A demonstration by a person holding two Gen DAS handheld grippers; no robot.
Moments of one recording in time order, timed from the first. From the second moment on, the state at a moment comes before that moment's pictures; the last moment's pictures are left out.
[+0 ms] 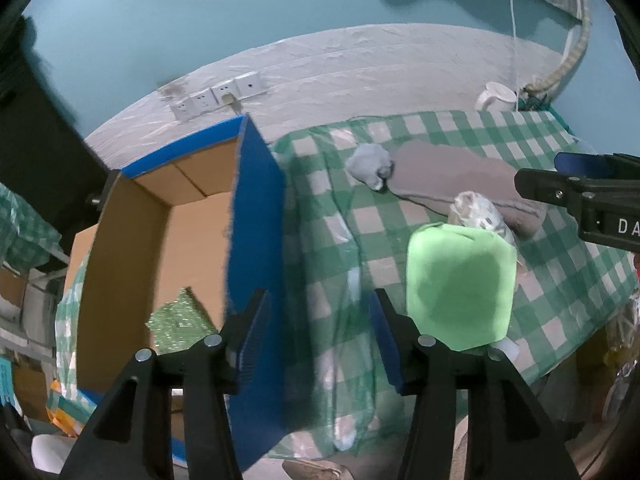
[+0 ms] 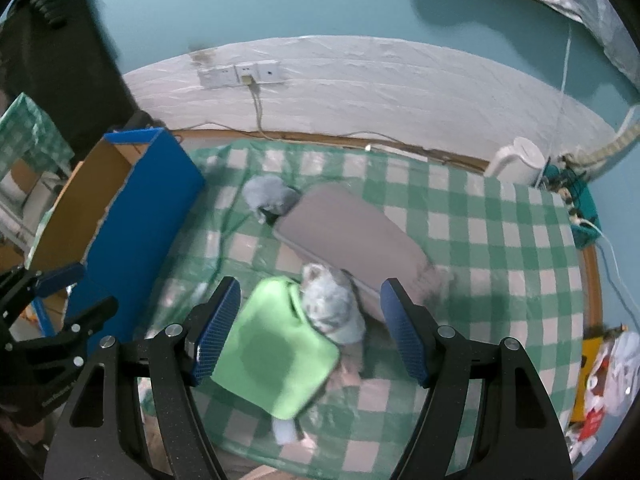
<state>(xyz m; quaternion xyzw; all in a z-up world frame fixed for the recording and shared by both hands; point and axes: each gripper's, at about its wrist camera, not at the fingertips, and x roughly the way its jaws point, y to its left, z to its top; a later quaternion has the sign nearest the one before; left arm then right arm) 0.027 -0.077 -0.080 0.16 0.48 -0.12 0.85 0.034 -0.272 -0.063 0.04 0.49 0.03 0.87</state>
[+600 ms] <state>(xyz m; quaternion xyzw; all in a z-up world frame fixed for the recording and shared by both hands) 0.040 -0.145 -0.119 0.17 0.50 -0.16 0.84 0.022 -0.324 -0.108 0.06 0.53 -0.01 0.84</state>
